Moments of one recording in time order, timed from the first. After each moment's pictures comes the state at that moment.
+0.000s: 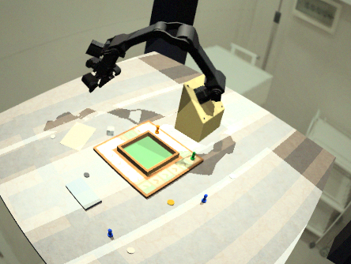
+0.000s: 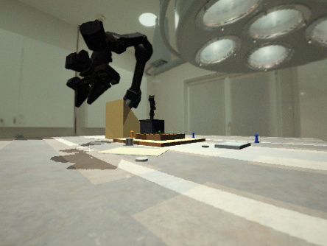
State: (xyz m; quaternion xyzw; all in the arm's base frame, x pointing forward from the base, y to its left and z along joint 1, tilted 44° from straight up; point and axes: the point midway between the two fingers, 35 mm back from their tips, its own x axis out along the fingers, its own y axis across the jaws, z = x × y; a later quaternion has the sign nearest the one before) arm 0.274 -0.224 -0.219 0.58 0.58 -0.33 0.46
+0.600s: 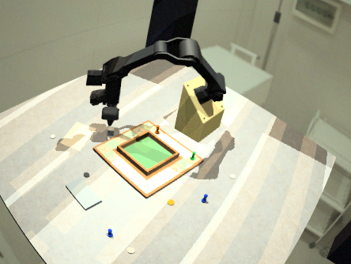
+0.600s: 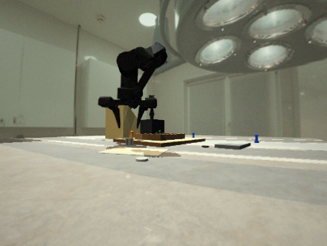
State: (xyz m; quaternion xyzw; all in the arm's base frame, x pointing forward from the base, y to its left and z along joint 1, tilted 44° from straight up) arm 0.299 -0.083 -0.177 0.47 0.71 0.01 0.52
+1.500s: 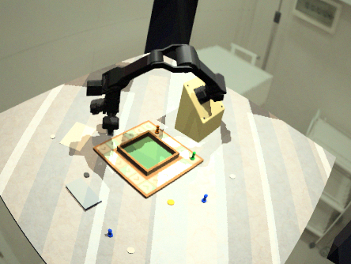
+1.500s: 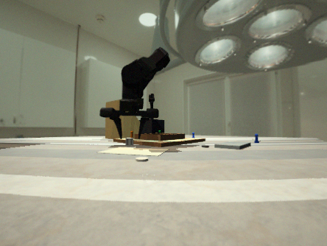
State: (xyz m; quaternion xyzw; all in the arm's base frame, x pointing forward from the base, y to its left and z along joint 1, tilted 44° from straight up) arm 0.301 -0.054 -0.199 0.47 0.71 0.02 0.53
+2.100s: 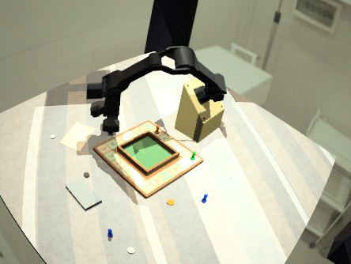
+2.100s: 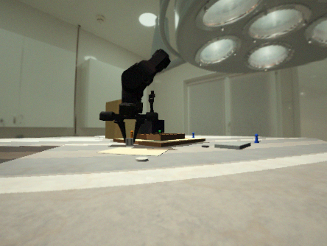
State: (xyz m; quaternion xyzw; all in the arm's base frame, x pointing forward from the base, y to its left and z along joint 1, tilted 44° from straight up) arm 0.298 -0.045 -0.207 0.47 0.71 0.02 0.52
